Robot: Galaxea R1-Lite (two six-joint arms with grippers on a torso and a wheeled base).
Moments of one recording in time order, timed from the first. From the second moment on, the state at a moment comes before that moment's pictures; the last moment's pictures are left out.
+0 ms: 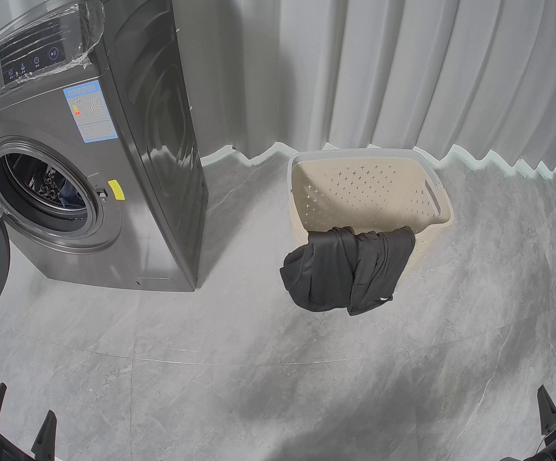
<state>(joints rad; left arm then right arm) 0.00 0.01 -0.02 0.01 -0.03 0.01 0.00 0.02 -0.02 0.00 0.01 0.00</state>
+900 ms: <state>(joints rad) 0.00 0.02 -0.02 0.01 -0.03 0.01 0.00 0.02 -0.02 0.00 0.01 0.00</state>
